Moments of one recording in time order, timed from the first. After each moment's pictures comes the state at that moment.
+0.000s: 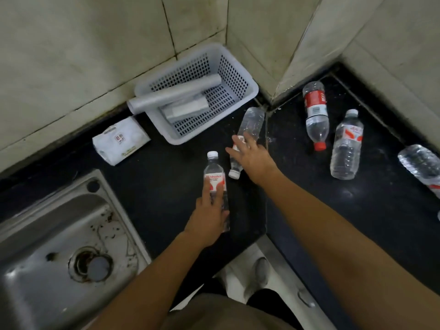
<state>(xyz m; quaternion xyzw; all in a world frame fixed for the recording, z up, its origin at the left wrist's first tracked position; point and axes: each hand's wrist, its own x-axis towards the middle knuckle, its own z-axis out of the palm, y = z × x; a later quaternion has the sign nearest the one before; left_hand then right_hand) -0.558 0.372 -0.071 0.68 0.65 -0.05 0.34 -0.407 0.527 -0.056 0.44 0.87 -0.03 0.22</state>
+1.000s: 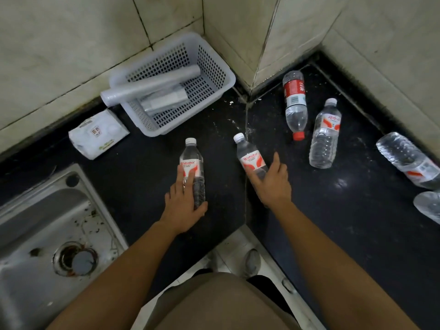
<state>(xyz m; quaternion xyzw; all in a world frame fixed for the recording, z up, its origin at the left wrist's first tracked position) -0.561 0.370 -0.099 0.64 0.69 0.03 0.32 -0.311 0.441 -0.089 0.78 0.54 -0.32 -0.07</state>
